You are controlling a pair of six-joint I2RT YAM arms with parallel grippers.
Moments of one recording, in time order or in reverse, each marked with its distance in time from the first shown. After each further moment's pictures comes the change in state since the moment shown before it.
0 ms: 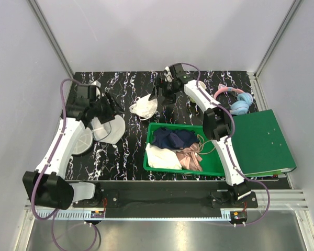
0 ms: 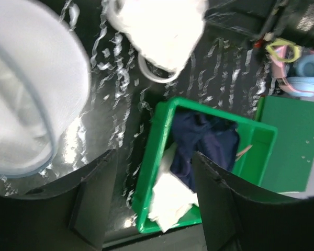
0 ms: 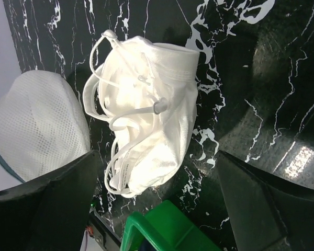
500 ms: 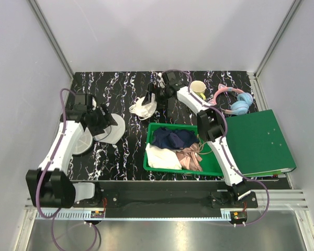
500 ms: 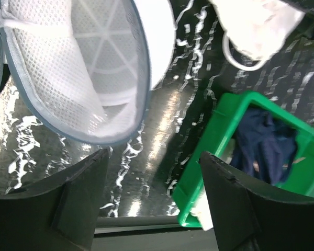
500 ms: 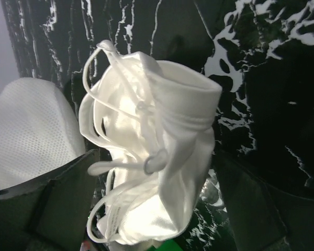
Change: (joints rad) left arm 0.103 -0.048 -0.151 -0.082 -0.075 0.068; right arm 0.053 0.067 -0.030 0.165 -0.013 0.043
